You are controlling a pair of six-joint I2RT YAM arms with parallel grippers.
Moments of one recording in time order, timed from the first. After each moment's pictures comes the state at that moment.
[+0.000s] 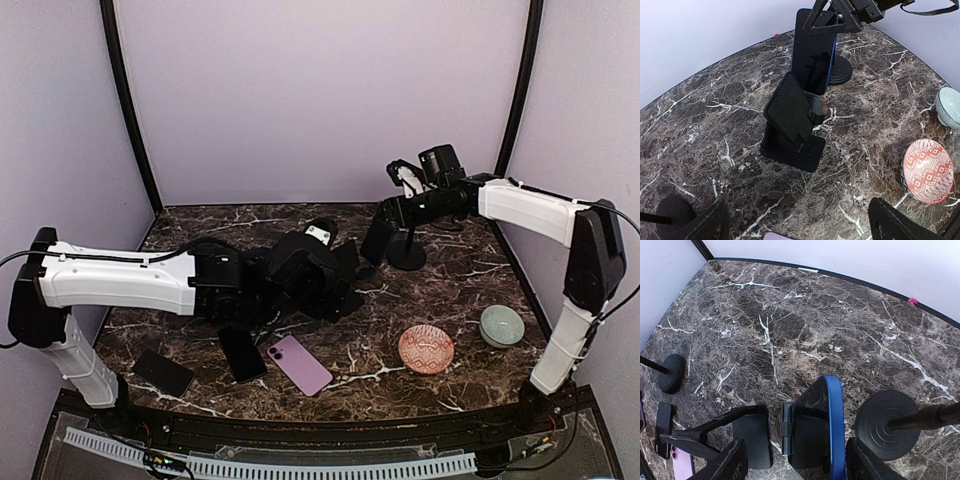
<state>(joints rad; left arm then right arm) -1.25 1.64 1.33 -0.44 -0.65 -0.45 0.47 1.75 1.45 -0.42 -0.25 0.10</state>
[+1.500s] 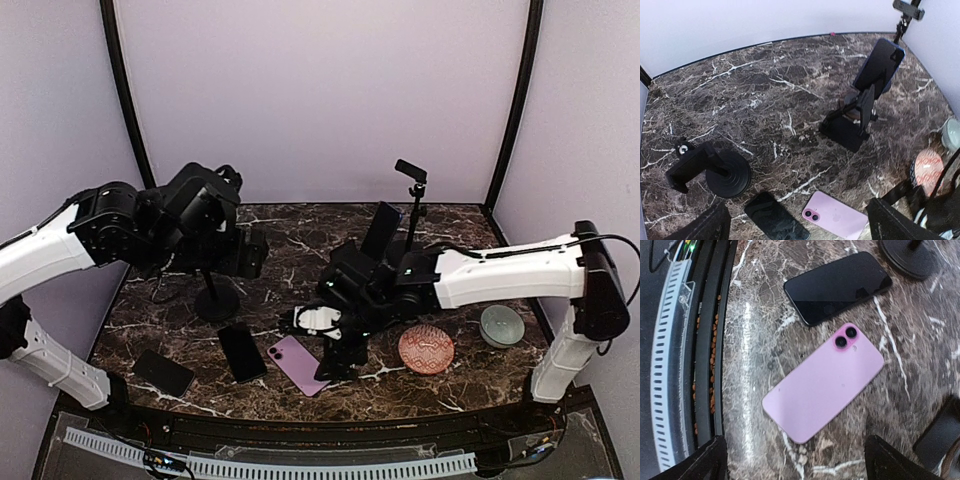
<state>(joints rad) -1.13 1.35 1.47 -1.02 -0.60 -0.65 1.16 1.66 1.22 -0.58 -0.24 -0.35</state>
